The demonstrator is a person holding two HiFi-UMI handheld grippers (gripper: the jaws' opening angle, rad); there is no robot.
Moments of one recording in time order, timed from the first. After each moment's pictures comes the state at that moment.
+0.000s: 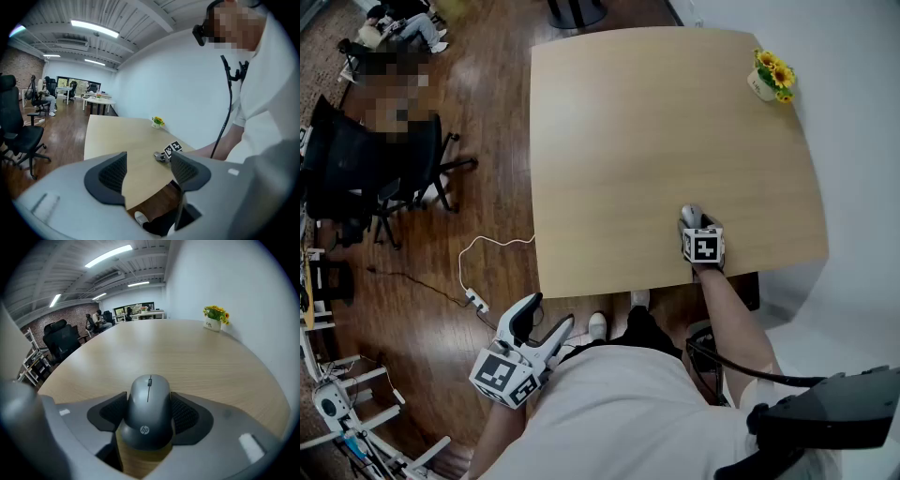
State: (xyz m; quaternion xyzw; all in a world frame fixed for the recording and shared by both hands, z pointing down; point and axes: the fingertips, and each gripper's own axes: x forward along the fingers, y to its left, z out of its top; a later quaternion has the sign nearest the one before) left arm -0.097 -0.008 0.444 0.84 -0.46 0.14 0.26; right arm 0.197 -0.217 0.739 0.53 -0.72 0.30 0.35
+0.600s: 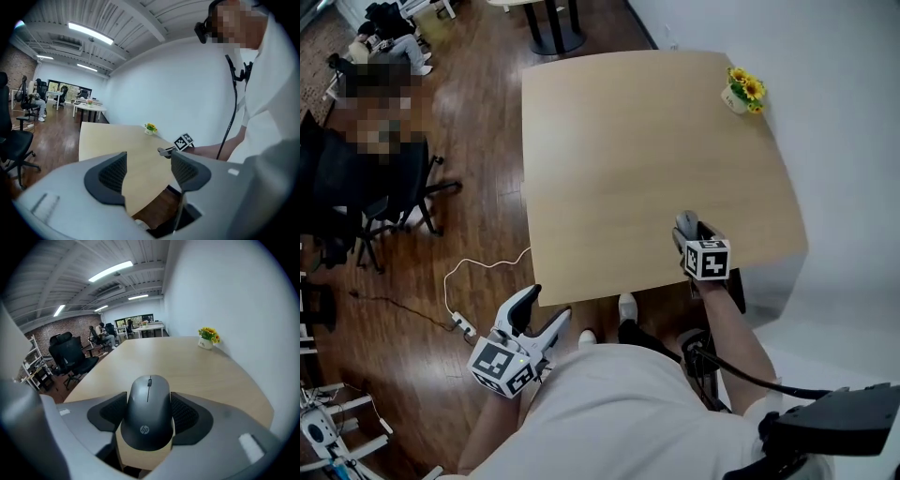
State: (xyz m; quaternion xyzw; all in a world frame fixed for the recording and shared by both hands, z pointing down) left arm -0.115 -0.003 0.438 0.88 -0.42 0.10 0.22; right arm 0.182 -0.172 0.612 0.54 -0.74 0.27 0.29
